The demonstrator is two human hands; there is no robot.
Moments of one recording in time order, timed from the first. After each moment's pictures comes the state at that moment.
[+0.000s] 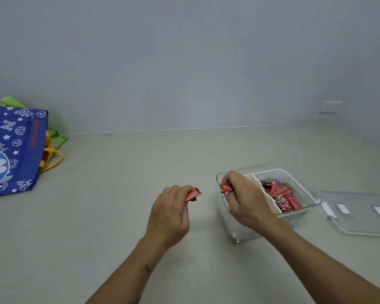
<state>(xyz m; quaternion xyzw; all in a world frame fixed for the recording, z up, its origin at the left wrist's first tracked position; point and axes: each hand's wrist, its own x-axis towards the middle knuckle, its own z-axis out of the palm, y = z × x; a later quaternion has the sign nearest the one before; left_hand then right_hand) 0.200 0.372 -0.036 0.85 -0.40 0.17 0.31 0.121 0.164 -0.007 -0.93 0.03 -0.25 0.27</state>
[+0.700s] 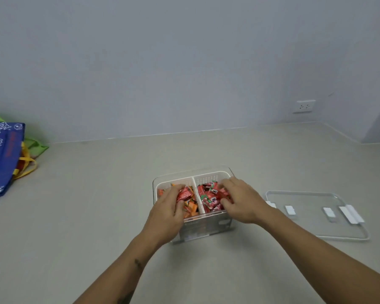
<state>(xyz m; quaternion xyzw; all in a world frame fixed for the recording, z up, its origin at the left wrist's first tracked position) 0.104 0.192 -0.023 0.88 -0.31 0.03 0.36 0.042 -0.046 -0.017 -0.98 0.04 -0.07 0.19</state>
